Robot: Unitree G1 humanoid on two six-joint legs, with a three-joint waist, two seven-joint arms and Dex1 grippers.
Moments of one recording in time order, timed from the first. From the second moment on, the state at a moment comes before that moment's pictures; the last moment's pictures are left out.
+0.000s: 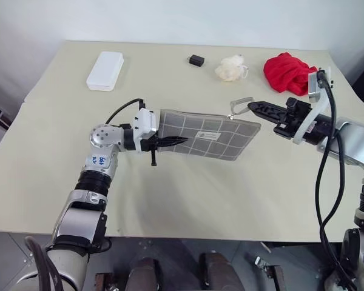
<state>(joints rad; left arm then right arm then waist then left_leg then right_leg) -0.89 0.38 -0.04 0.67 -0.27 -0.23 -1.26 -0.65 -0.78 -0.31 -0.04 1.72 1.09 -0.14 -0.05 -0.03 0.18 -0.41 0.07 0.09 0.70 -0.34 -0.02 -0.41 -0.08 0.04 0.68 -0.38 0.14</state>
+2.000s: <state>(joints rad) -1.03 0.23 -0.10 0.96 -0.07 -0.74 -1.10 -0.66 -0.89 -0.05 -0.35 0.77 0.85 0.68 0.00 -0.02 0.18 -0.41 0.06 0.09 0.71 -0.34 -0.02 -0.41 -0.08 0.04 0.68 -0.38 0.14</state>
